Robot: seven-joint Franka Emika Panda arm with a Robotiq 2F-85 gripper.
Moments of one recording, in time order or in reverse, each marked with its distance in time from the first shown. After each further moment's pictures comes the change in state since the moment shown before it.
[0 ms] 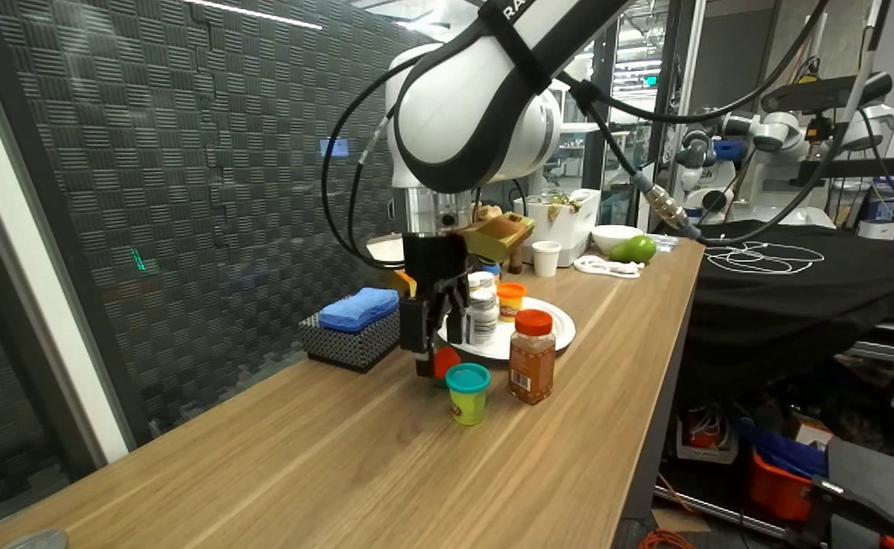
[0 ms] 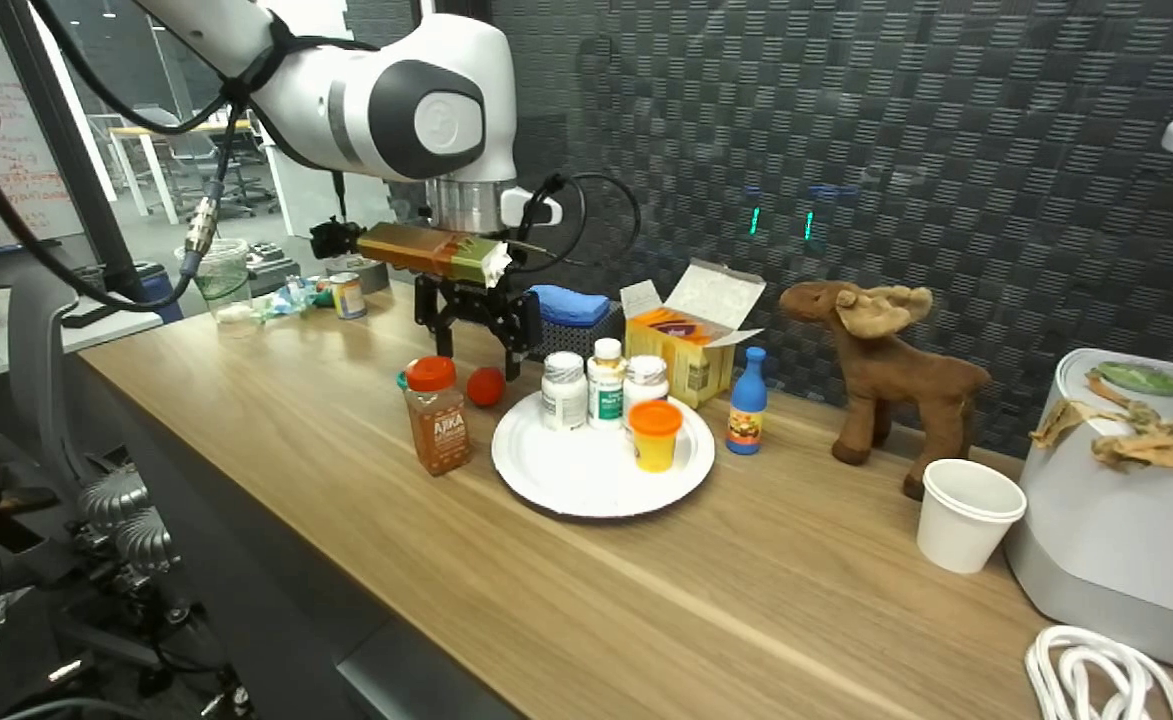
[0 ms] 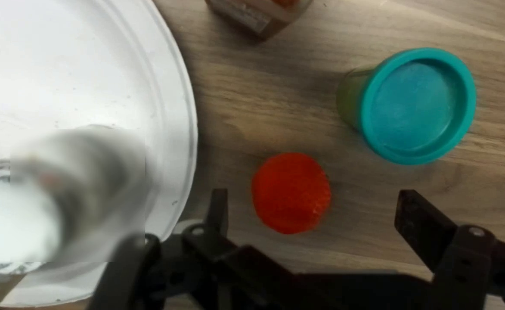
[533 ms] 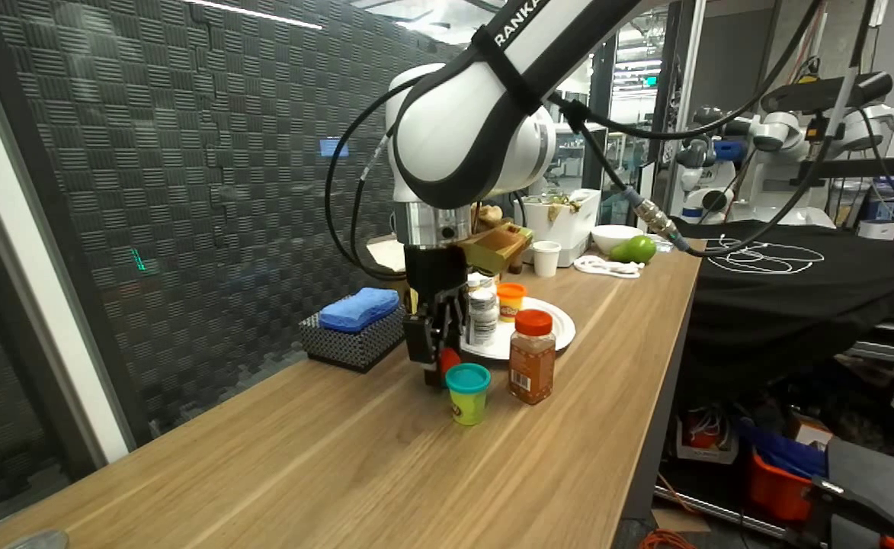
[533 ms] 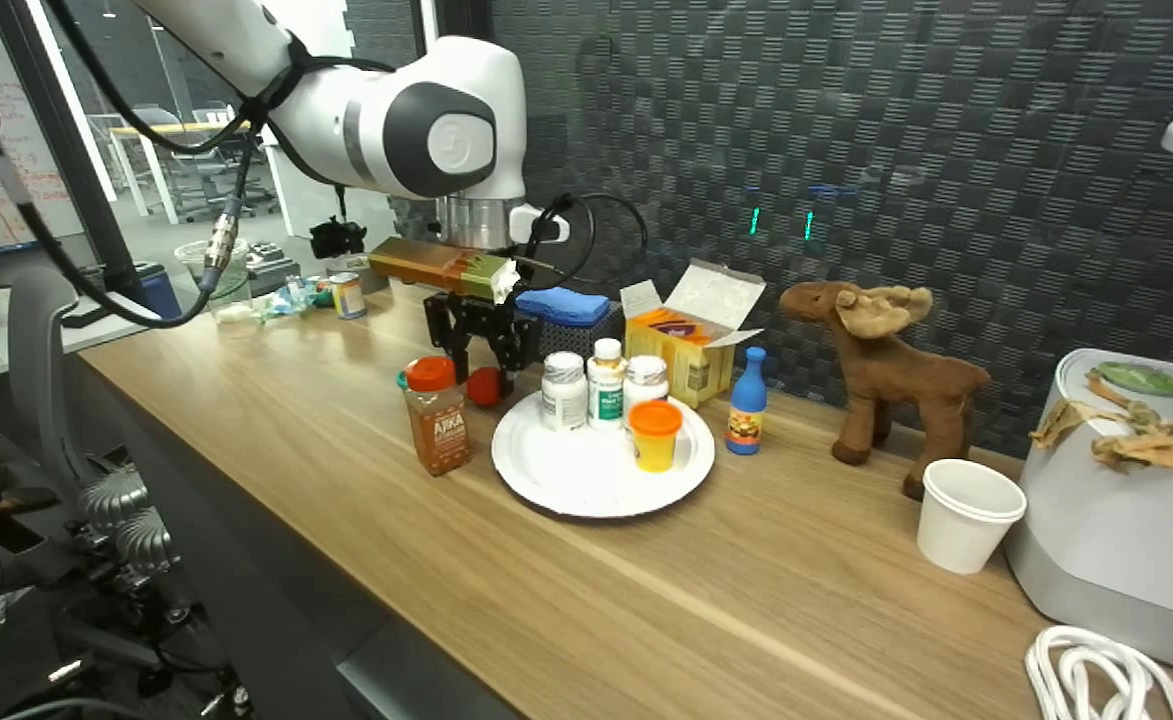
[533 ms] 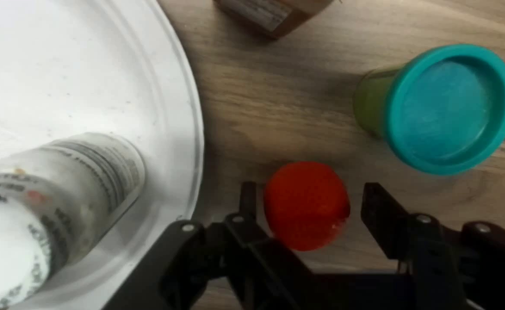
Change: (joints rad) arm -0.009 0.039 0.000 0.021 0.000 -0.002 -0.003
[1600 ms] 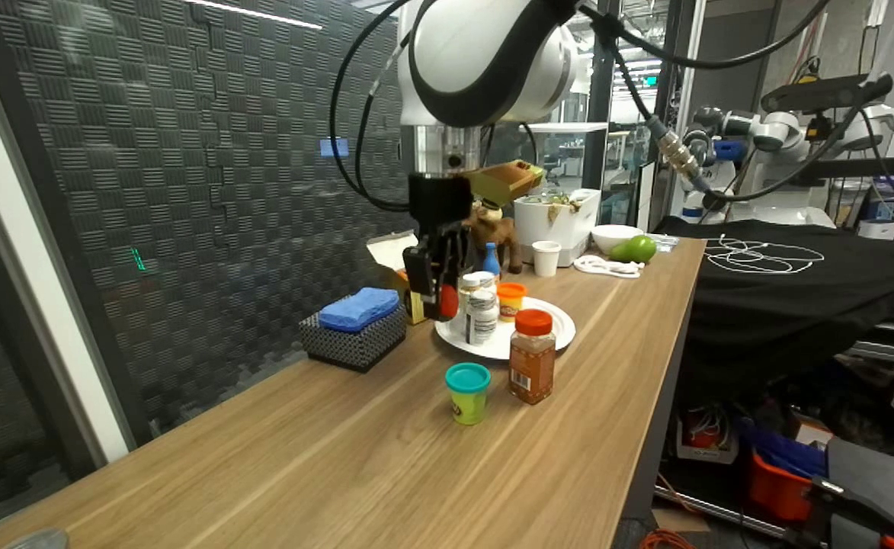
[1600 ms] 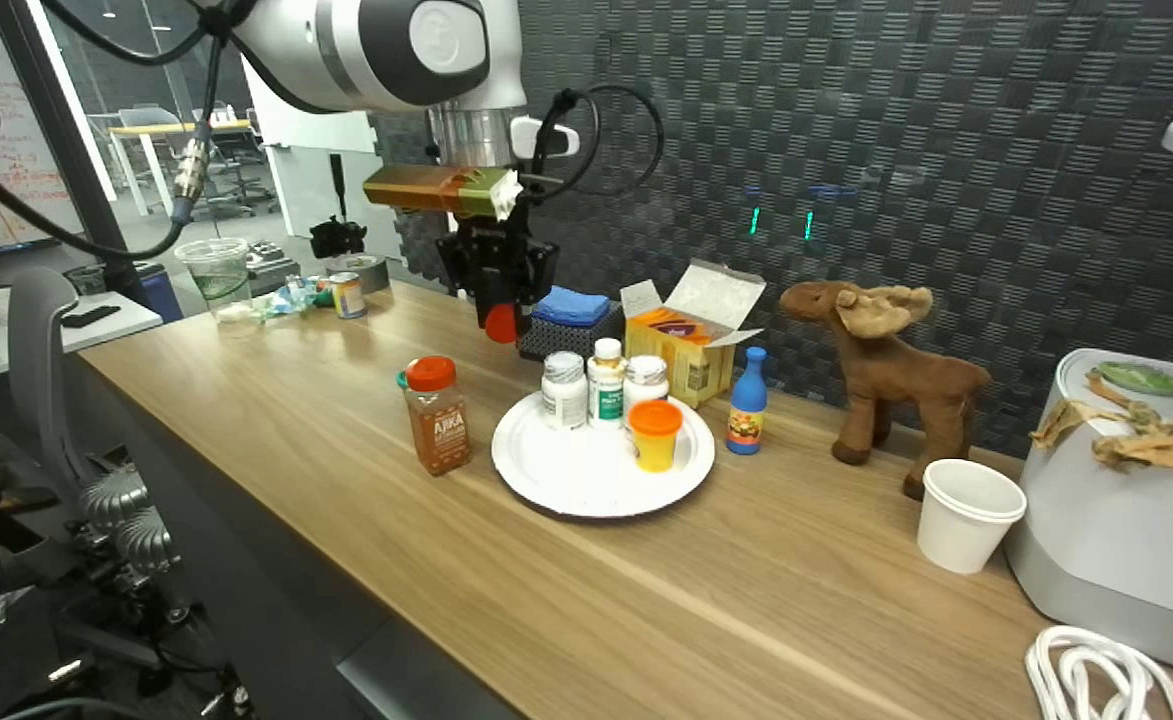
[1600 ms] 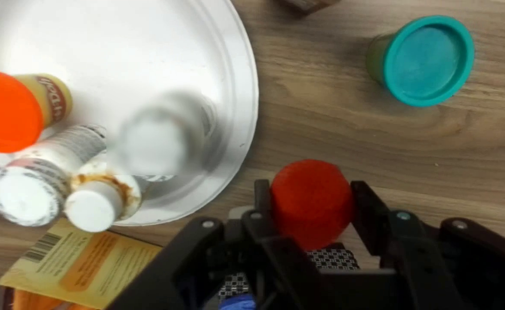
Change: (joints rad) arm -0.002 -0.142 -0.025 -0.019 -0.043 -0.006 0.051
